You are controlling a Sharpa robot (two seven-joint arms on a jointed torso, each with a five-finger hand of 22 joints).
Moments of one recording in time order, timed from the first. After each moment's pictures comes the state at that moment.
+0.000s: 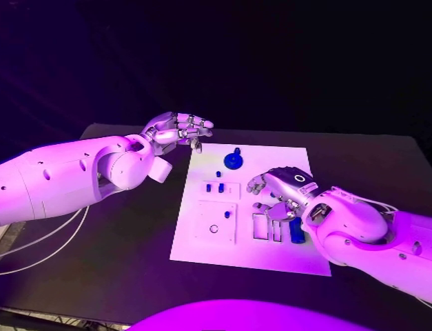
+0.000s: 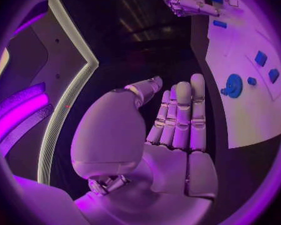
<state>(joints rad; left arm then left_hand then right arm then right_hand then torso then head) 1.17 -0.93 -0.02 1.45 -0.14 -0.07 0.34 1.35 -0.20 0.60 0.02 0.07 0.81 0.21 0.36 0.28 0.94 0.14 0.46 0.27 1.06 0.05 1.10 0.54 0.18 0.99 0.14 0.86 0.62 1.14 -0.77 -0.15 1.71 -1.73 -0.42 -0.25 1.27 -0.25 0.59 0.00 0.07 0.95 0.14 0.19 0.41 1.09 0.09 0.10 0.16 1.47 0.01 1.34 1.18 0.06 1.43 0.11 1.25 1.31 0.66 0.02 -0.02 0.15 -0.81</state>
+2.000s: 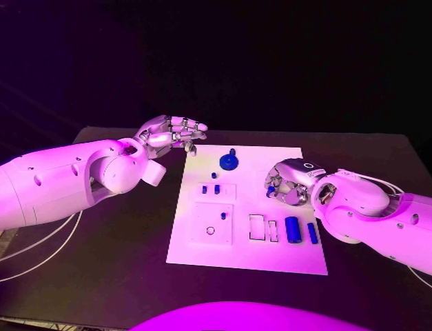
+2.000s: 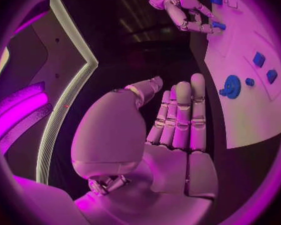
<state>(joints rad) 1.17 -0.93 -0.02 1.45 -0.14 -0.05 0.33 1.35 -0.20 0.60 0.02 0.07 0.81 0.21 0.36 0.28 0.94 0.14 0.46 0.27 1.06 0.05 1.10 0.54 0.18 0.99 0.14 0.85 0.62 1.18 -0.76 -0.15 1.58 -1.64 -0.28 -0.27 1.49 -0.17 0.52 0.20 0.05 1.07 0.12 0.18 0.41 1.21 0.05 0.24 0.08 1.47 -0.02 1.33 1.15 0.06 1.46 0.09 1.27 1.31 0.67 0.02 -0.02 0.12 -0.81</state>
